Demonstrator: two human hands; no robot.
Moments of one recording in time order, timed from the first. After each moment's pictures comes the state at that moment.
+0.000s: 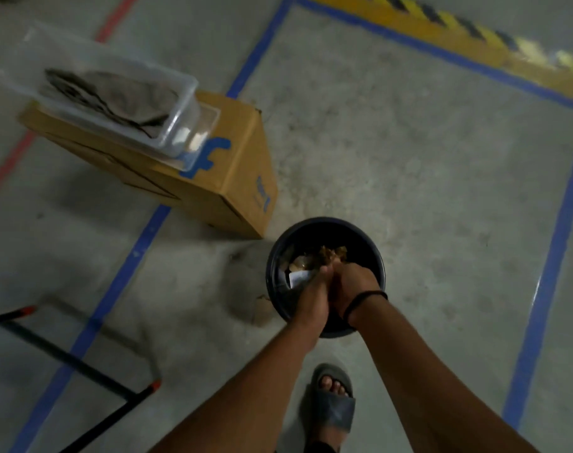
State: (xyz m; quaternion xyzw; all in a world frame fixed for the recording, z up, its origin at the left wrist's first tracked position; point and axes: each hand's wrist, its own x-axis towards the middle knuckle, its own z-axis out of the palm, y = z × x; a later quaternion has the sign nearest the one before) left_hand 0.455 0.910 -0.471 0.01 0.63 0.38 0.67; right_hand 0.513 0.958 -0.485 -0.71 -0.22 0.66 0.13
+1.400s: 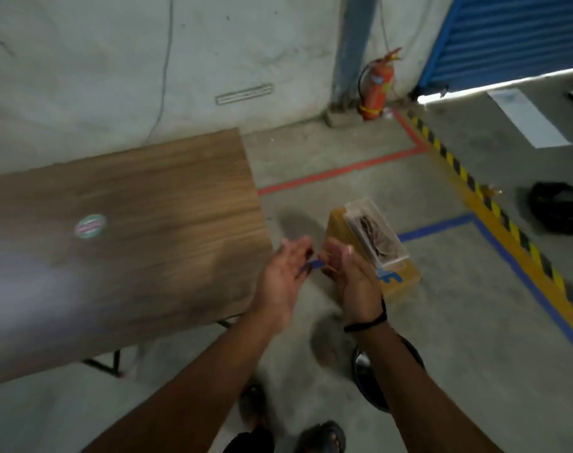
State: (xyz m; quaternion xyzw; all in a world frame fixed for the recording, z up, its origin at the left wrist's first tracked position) left_hand 0.267 0.673 0.038 -0.07 0.51 0.79 0.33; right_hand 0.327 0.780 0.019 -0.24 -0.57 0.77 0.16
